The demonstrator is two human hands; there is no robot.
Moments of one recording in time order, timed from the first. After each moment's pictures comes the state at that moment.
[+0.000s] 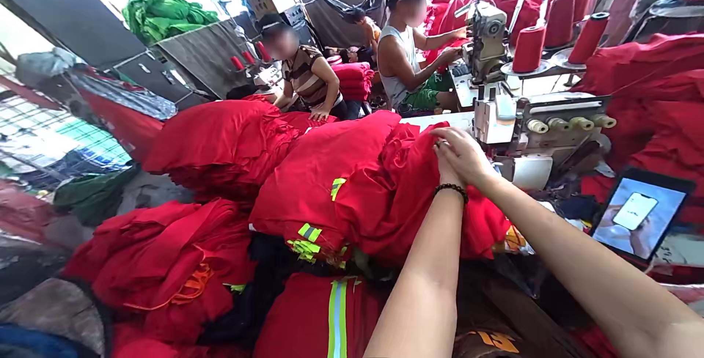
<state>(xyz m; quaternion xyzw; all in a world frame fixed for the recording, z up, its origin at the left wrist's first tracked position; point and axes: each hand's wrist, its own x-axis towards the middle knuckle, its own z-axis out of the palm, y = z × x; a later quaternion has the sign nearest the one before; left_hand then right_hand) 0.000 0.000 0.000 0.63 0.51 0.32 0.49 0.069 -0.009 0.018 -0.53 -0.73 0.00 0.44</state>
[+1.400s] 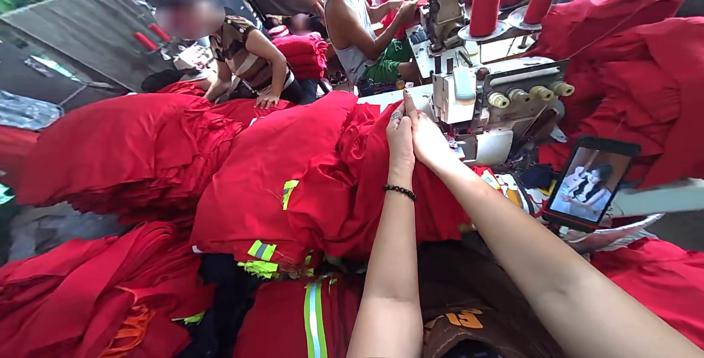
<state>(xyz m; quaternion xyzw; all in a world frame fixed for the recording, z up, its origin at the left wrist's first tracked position) -0.012 0.031 -0.010 0.62 0.31 0.48 0.53 0.075 0.028 -0.012 -0.74 -0.59 0.04 0.32</state>
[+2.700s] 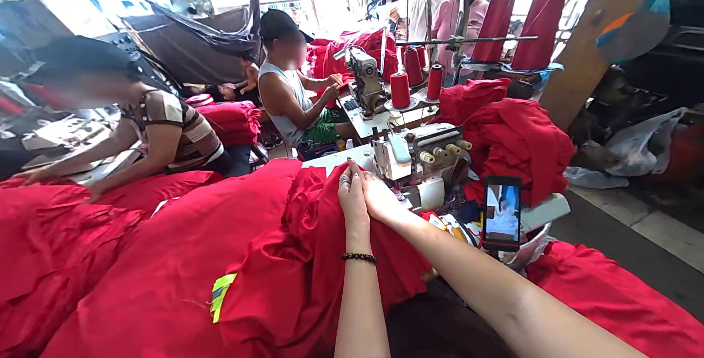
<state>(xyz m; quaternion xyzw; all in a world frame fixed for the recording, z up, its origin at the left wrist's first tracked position) 0.012 0.060 -0.010 0.53 0.30 0.54 0.58 0.071 0.016 0.011 -0.76 -0.58 0.13 0.28</state>
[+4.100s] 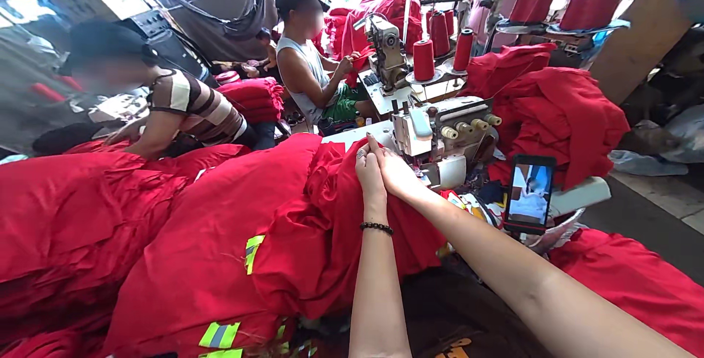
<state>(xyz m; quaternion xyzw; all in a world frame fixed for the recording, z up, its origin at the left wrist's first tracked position) 0.005 0.045 -0.003 0.57 0.31 0.52 0.56 0.074 0.017 -0.006 -0.73 -0.59 0.10 0.32</state>
